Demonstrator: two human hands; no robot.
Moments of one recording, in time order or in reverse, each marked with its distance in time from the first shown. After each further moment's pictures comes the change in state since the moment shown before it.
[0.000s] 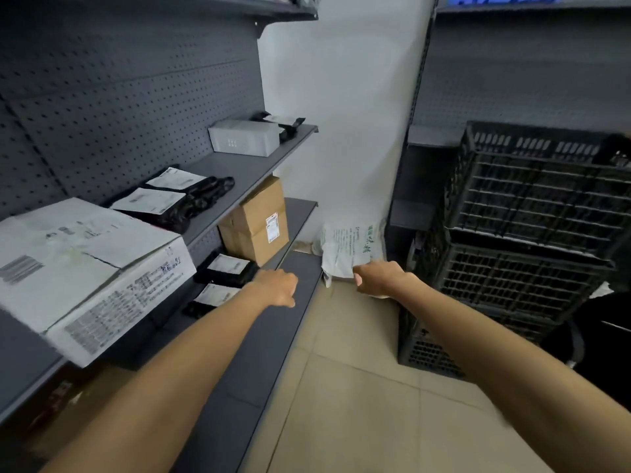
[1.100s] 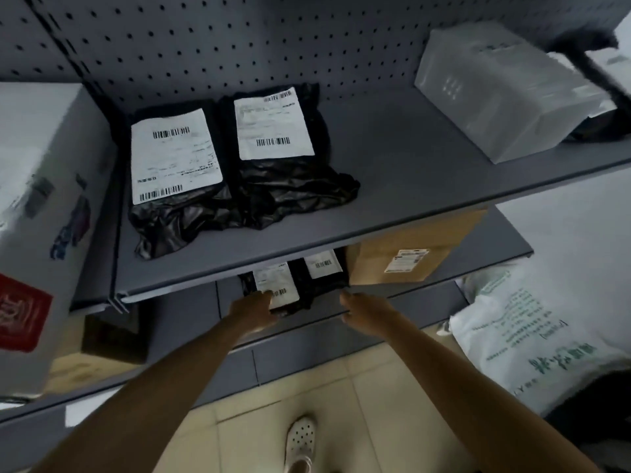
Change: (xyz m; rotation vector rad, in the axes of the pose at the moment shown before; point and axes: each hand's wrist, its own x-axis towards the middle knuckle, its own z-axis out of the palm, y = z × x) left_hand 0.241 -0.217 0.152 -0.802 -0.190 -0.971; right_hand 0.515 -0.120 0.052 -0.110 -0.390 -0.862
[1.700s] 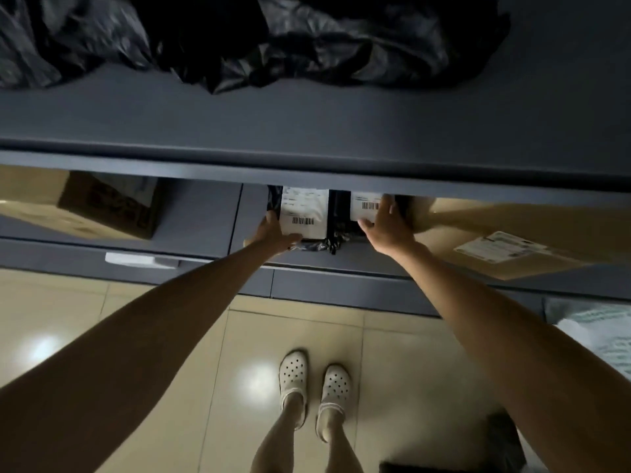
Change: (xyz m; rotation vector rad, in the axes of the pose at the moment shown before) left_hand 0.097 -0.007 0.083 -0.714 0.220 -0.527; right_hand 0.185 0.029 0.039 0.276 0.068 -0.034
